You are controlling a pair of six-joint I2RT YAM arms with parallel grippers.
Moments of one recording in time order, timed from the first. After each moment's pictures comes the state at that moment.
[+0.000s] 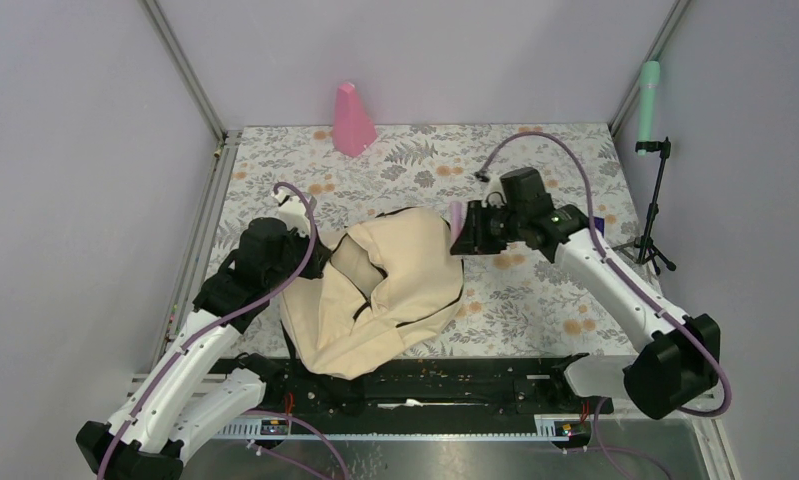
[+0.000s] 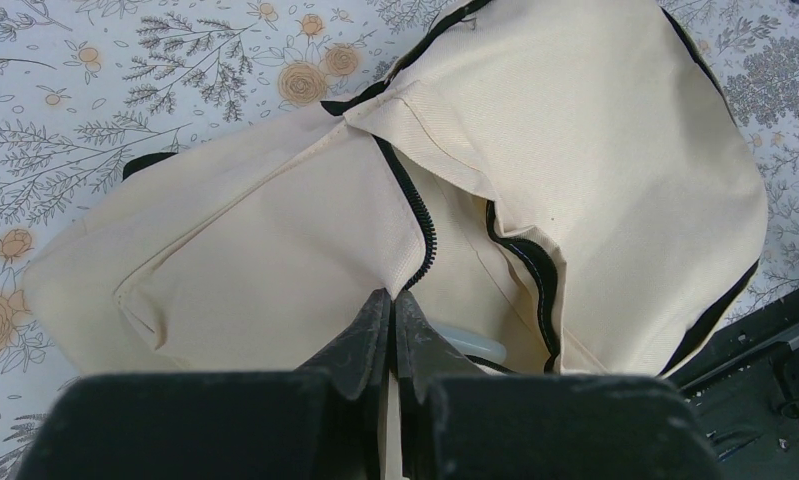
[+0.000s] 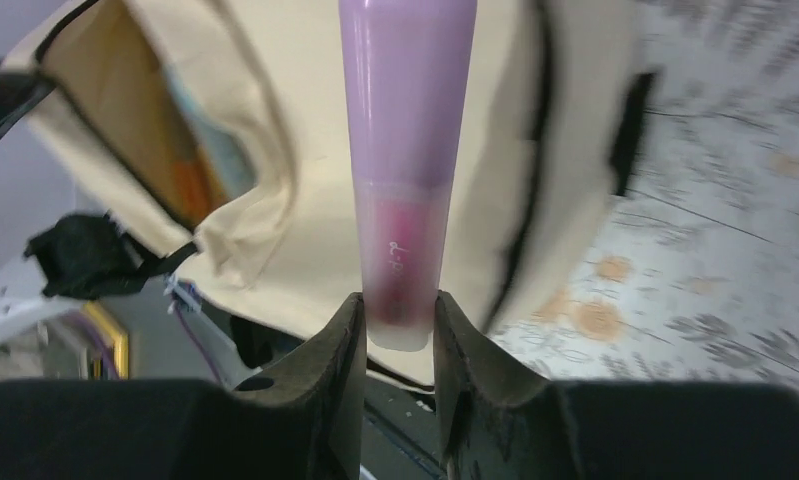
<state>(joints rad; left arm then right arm) -0.45 0.78 0.81 -0.55 0.05 -0.26 0.39 1.29 1.08 -0.65 -0.42 0.40</state>
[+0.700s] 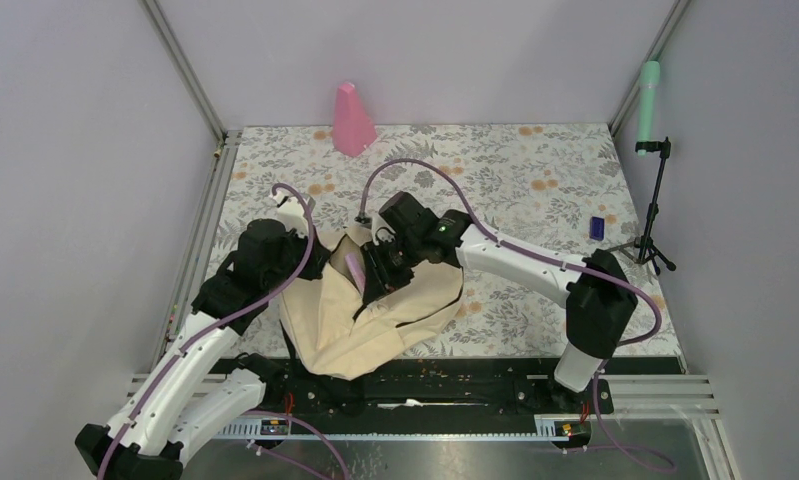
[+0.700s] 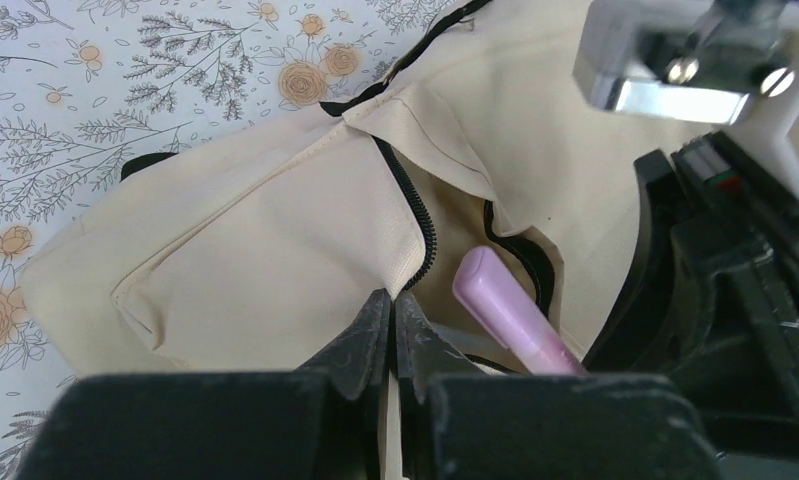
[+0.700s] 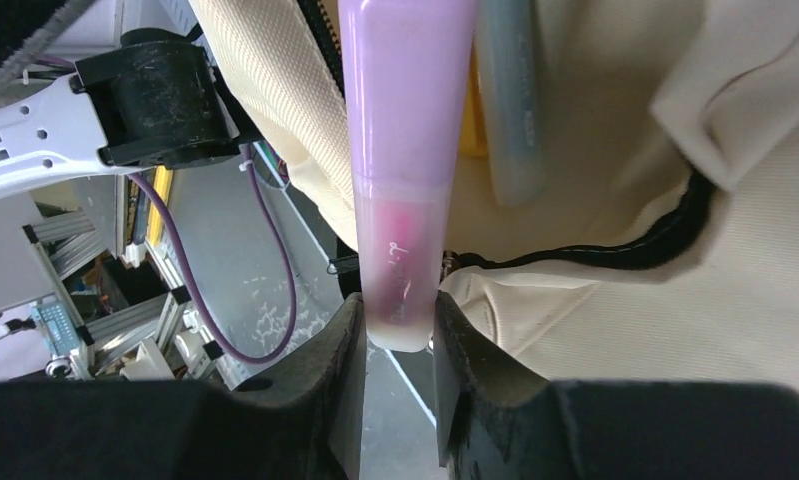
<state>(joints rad) -0.45 0.77 0.81 -0.55 0.05 -0.26 0.93 1.71 1.41 -0.61 -0.51 0.50</state>
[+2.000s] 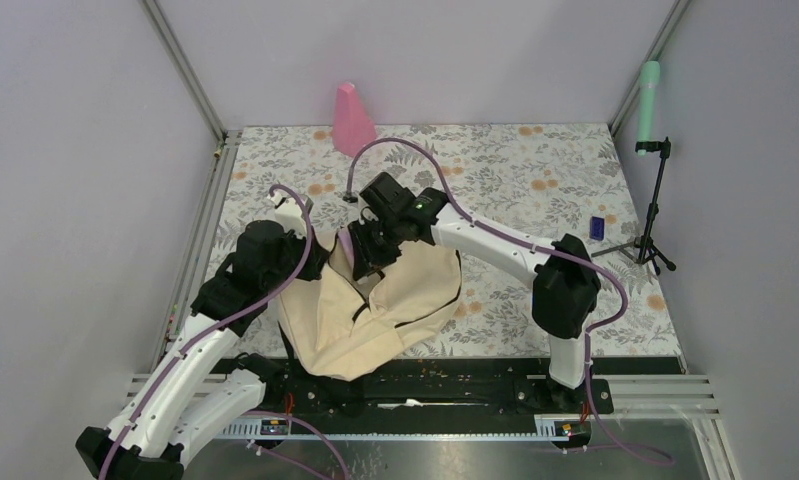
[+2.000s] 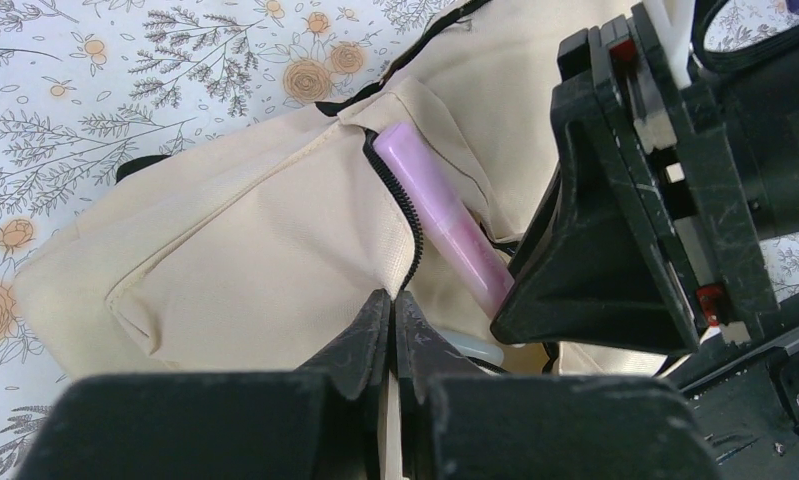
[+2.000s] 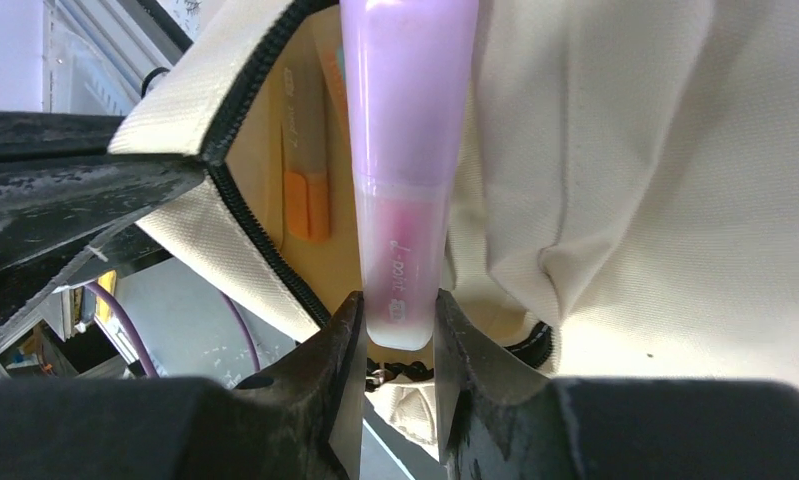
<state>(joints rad) -0.44 0.75 0.79 -0.55 0.05 -0.27 0.92 1.92 1.70 -0.75 -0.37 0.47</state>
